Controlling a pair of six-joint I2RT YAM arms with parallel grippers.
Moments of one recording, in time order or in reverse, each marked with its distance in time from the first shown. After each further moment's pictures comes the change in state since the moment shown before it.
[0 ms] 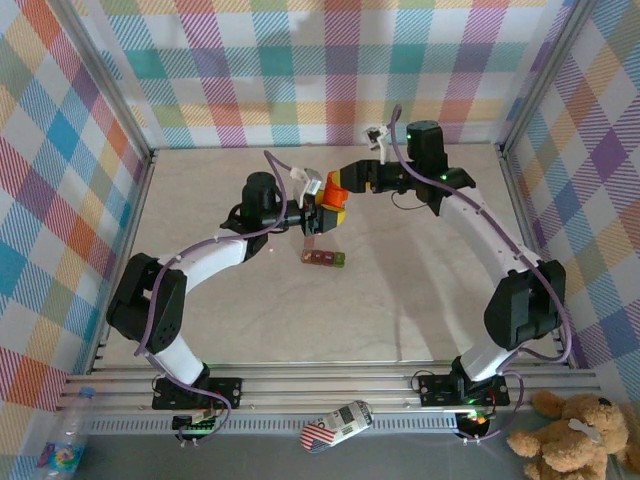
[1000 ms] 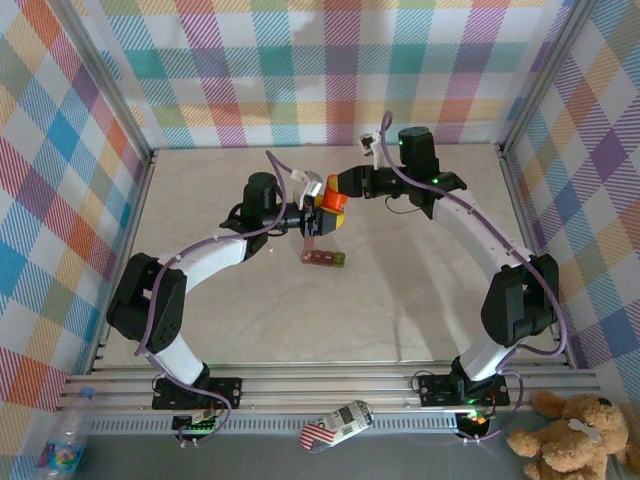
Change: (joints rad) left arm 0.002 0.000 0.005 -0.077 -0.009 -0.011; right arm 0.035 0.018 -0.050 0.060 0.054 -0.003
